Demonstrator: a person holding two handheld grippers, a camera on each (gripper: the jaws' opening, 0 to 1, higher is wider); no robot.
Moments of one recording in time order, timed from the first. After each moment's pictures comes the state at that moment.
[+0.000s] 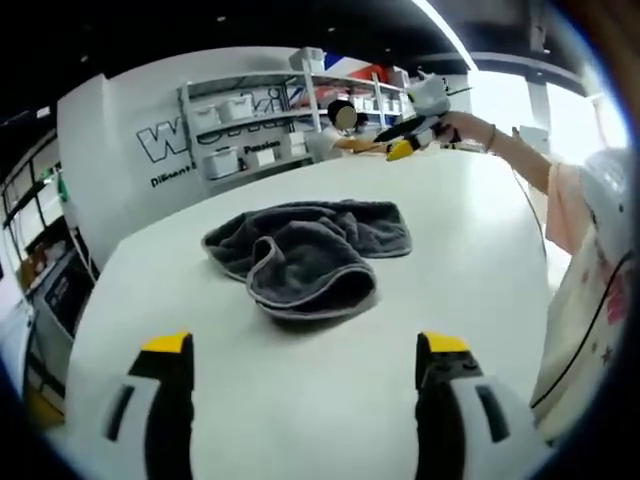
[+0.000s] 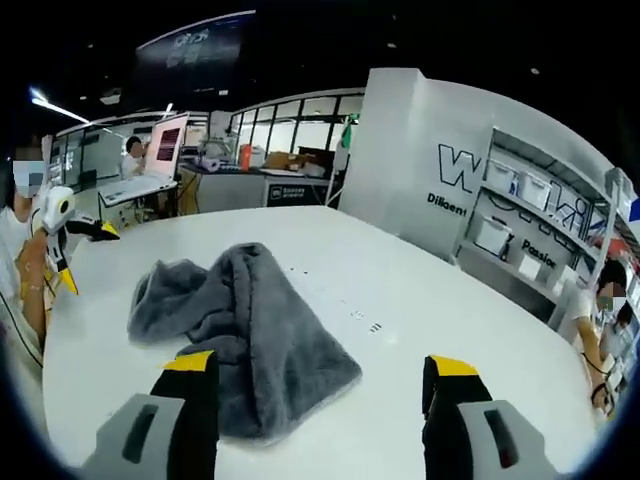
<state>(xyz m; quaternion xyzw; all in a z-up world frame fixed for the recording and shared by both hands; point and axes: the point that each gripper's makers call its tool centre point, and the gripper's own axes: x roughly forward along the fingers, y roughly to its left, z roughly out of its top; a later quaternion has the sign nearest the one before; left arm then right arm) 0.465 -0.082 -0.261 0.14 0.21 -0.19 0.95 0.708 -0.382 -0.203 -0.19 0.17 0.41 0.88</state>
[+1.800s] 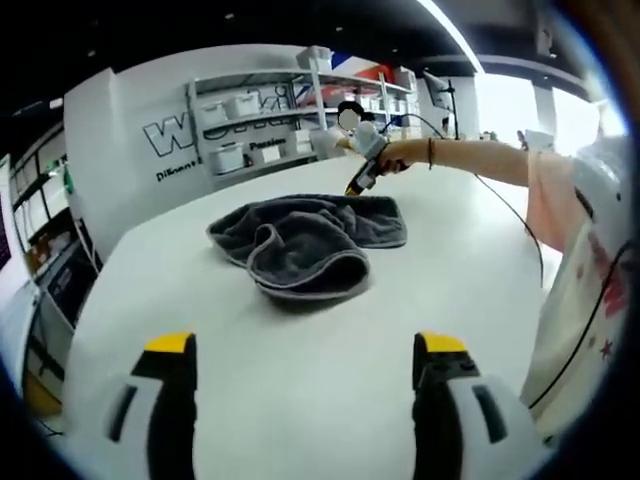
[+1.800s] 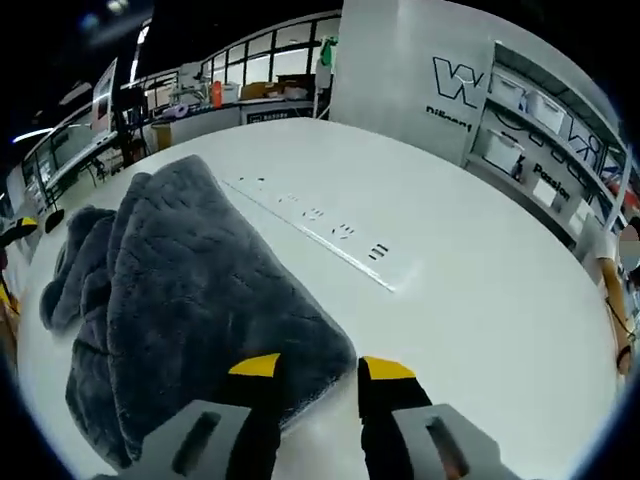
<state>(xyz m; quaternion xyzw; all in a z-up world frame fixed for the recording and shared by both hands) 0.442 -0.075 -0.267 0.13 0.22 -0.18 0.95 0.772 -0.357 -0.339 -0.19 0.35 0.38 0.83</state>
